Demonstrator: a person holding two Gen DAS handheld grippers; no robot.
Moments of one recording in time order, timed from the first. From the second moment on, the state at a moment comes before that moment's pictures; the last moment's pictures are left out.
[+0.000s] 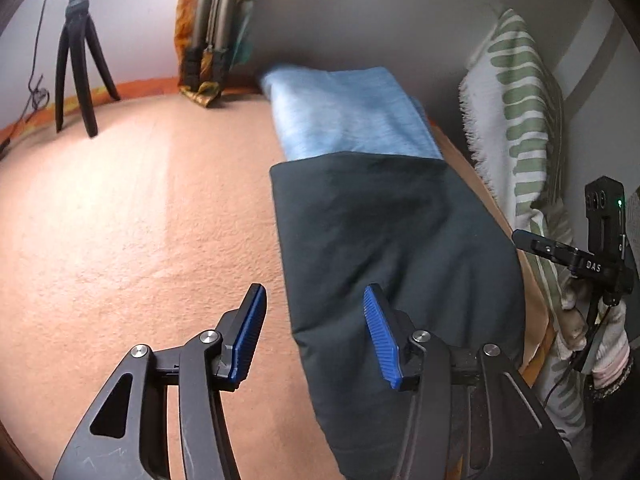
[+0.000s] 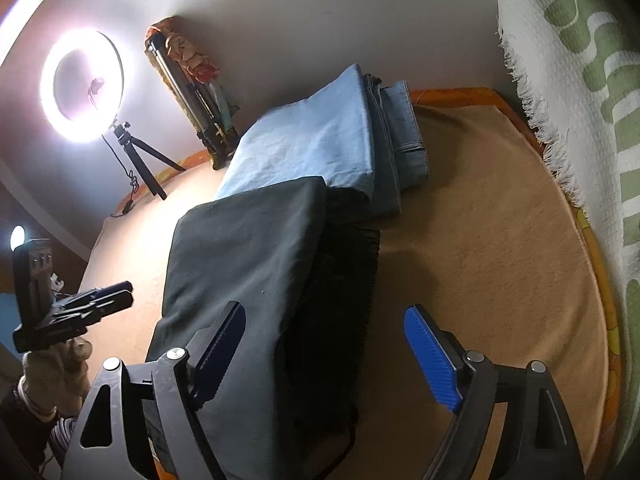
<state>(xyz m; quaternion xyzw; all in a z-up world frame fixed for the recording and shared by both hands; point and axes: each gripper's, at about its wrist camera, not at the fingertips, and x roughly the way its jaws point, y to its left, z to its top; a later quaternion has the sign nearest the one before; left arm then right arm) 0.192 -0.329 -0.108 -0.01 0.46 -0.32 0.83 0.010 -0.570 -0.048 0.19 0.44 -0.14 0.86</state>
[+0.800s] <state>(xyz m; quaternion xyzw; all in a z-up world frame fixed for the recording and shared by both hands) 0.234 -0.337 -0.151 -0.07 0.50 -0.33 0.80 0.064 -0.602 -0.097 0.22 0.50 -0.10 0.83</state>
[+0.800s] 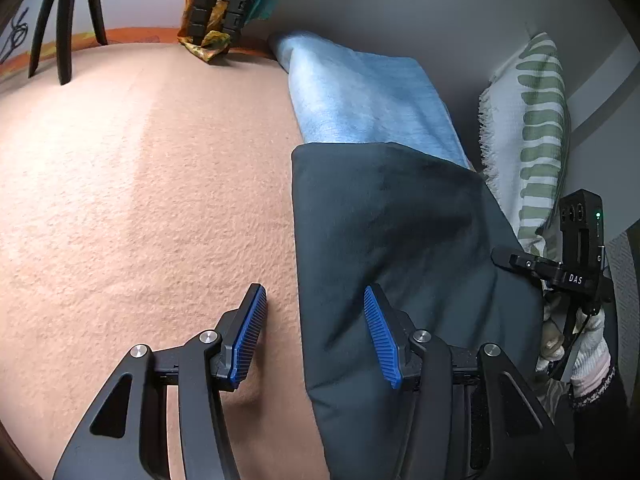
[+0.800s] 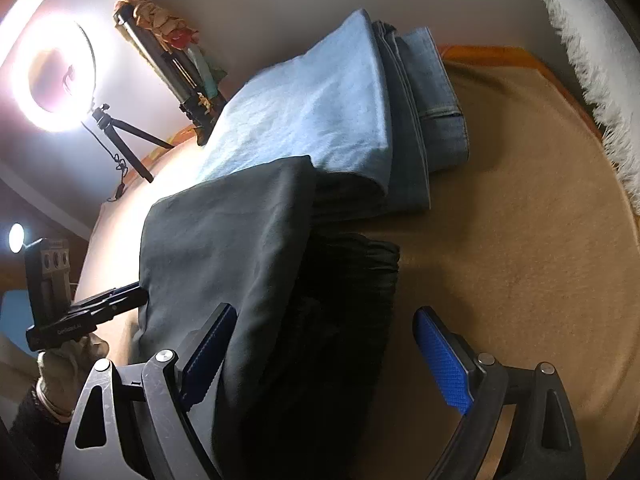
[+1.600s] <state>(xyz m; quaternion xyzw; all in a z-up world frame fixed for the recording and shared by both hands) 0.232 -0.367 -0.151 -0.01 0.48 -0.35 0.81 0.071 -0.609 -0.113 0.21 0.46 -0.03 0.86</state>
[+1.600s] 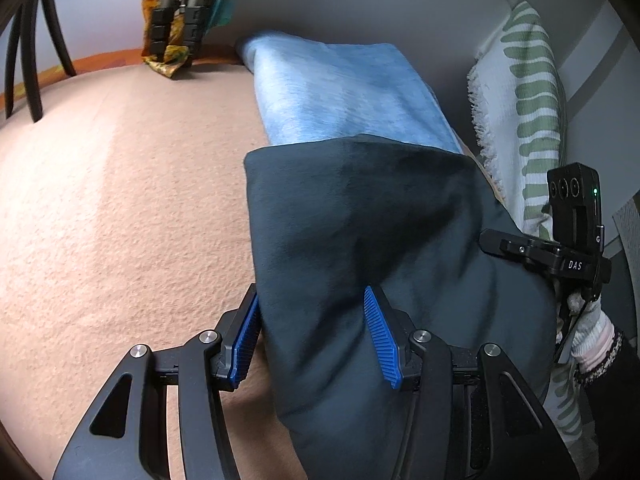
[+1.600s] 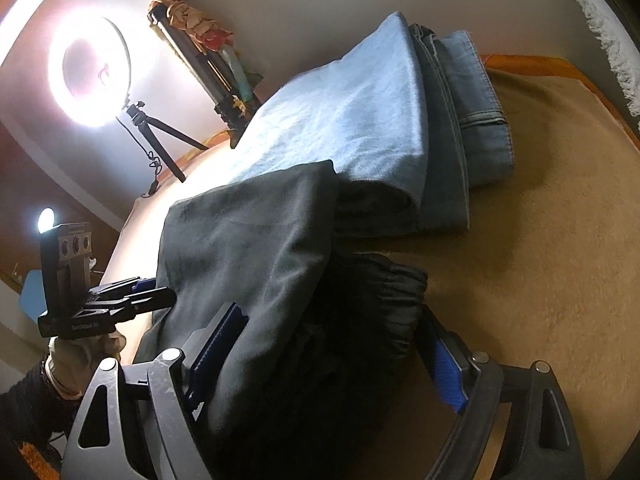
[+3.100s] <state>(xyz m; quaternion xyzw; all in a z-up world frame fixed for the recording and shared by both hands) 0.232 -0.375 -0.155 -0.05 0.45 -0.37 0.81 0.066 -0.589 -0.102 0.20 0.45 -0.04 0.87</state>
